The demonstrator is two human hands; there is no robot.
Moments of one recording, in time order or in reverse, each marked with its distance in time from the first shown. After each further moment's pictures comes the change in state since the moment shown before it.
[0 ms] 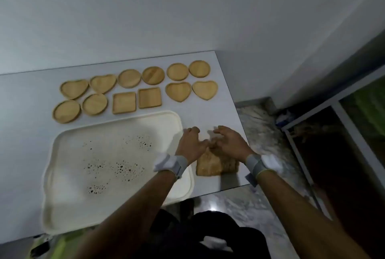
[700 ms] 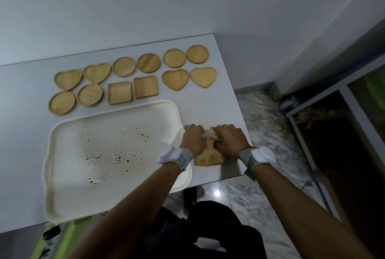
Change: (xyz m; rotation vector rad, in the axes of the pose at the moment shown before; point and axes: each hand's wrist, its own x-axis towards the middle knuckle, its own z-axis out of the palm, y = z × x) left_hand -0.001 0.010 0.013 0.158 -0.102 -0.021; right_hand -0.003 0.010 0.006 -0.517 -0.090 -0.065
